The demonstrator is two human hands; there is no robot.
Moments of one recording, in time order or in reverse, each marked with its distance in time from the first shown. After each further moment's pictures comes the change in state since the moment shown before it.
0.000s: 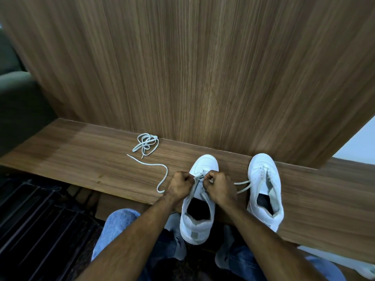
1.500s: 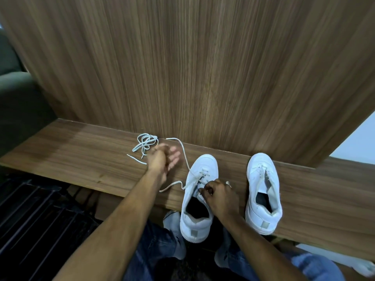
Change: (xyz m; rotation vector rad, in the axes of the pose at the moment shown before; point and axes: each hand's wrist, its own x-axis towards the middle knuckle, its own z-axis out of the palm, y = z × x) left_hand 0.012 0.048 -0.064 -1.100 0.273 -0.252; right_hand -0.029 0.009 0.007 -0.205 0.032 -0.083
